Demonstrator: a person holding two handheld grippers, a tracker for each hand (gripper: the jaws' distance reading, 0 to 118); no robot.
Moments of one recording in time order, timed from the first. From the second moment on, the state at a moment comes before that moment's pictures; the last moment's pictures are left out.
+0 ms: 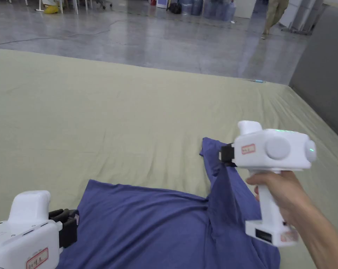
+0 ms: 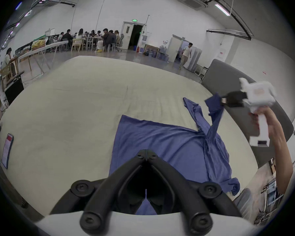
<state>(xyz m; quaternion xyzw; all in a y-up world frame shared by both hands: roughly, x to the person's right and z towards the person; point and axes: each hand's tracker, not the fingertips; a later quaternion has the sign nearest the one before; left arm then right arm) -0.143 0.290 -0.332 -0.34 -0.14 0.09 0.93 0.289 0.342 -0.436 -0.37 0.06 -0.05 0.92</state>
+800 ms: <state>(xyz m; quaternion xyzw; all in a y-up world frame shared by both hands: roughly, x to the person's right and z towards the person) -0.136 0.283 -0.330 -0.35 -0.14 0.10 0.92 0.337 0.324 -0.329 -0.37 0.00 -0.04 0.93</state>
